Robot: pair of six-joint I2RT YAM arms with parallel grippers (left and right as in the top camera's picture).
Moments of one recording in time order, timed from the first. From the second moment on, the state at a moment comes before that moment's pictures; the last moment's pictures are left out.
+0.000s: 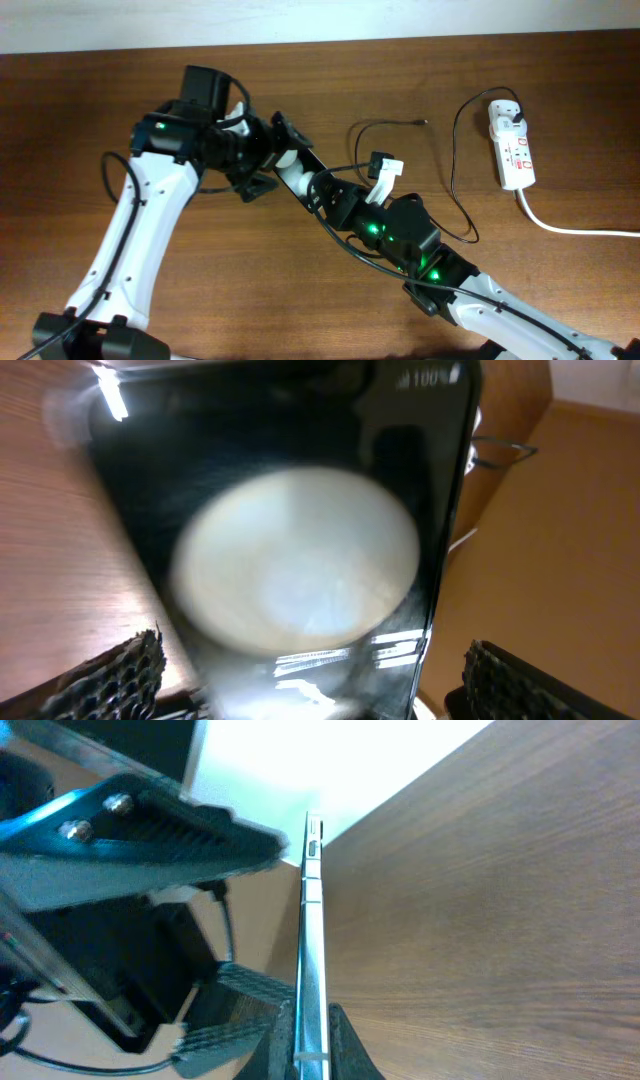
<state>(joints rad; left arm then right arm) -0.22 1.62 1.53 -1.07 0.64 -0.85 0.71 1.24 0.58 0.50 -0.04 1.03</state>
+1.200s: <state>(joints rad) -0.11 0.30 0.44 -0.60 0.53 -1.09 0.59 1.18 0.58 0.26 -0.45 1.13</state>
